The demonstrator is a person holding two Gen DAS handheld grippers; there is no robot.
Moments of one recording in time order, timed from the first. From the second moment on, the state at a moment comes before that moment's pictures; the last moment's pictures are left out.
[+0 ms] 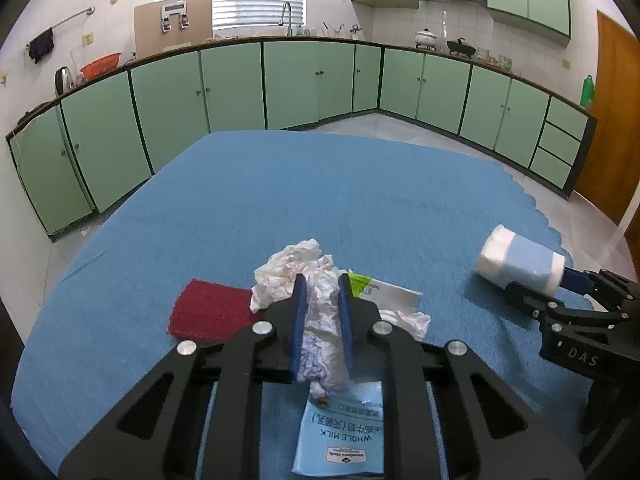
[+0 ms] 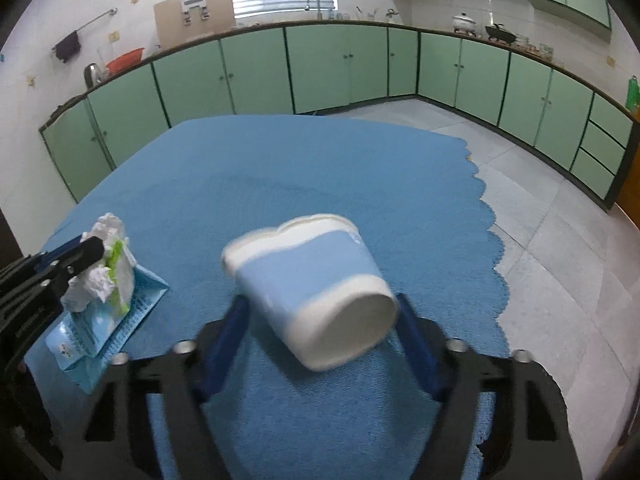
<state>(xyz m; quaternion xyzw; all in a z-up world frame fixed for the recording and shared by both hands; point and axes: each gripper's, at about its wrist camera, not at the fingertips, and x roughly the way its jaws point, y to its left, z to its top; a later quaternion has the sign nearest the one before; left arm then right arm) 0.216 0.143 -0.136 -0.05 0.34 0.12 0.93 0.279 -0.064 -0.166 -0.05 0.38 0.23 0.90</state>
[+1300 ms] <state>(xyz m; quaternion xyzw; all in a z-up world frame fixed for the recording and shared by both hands) 0.178 0.085 -0.058 -0.05 0.24 0.06 0.97 0.205 -0.119 -0.082 -0.01 0.25 0.23 0.94</state>
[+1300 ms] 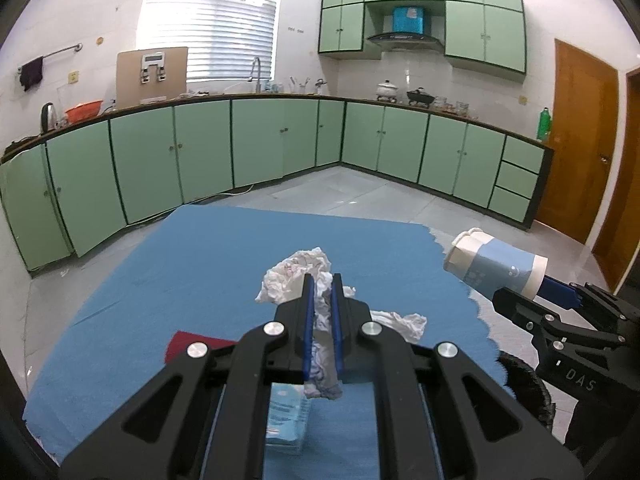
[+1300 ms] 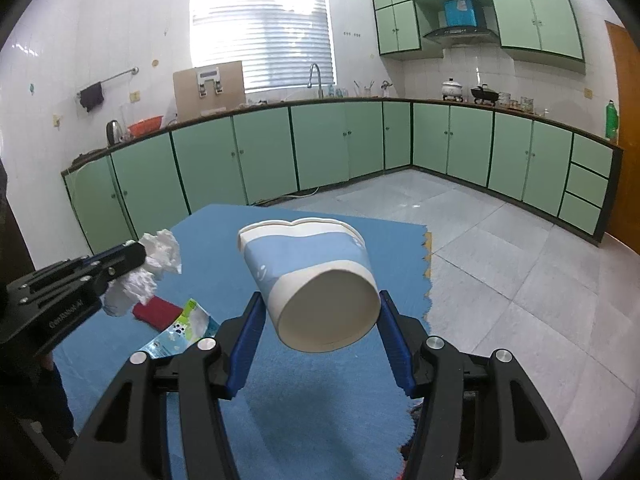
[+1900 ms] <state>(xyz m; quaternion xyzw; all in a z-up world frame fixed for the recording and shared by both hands) 0.182 -0.010 -0.053 -0.03 0.23 -0.05 0.97 0.169 -0.208 -0.066 0.01 0.23 0.15 0.96</state>
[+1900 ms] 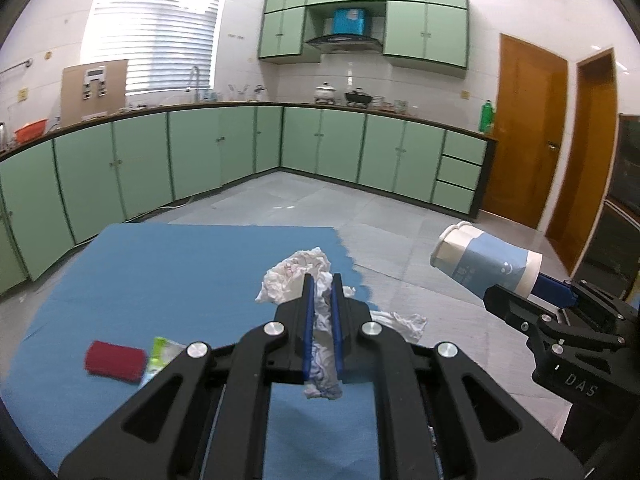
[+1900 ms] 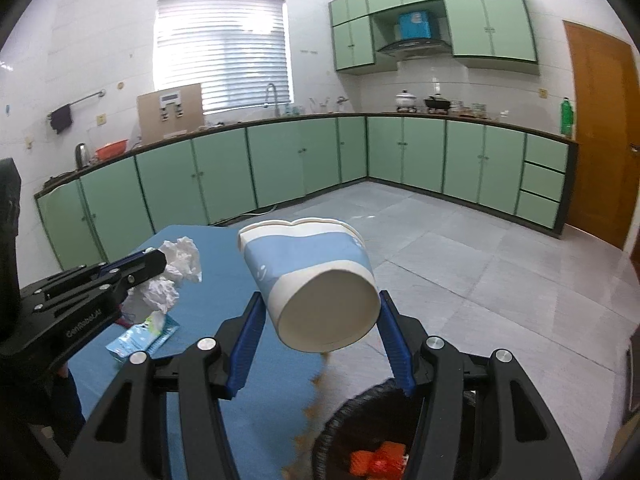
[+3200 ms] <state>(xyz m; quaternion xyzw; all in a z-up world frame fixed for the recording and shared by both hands) 0.200 -0.175 -0.138 0.01 0.31 -0.20 0.93 0.147 -0.356 -0.139 0.05 0.31 0.01 0.95</state>
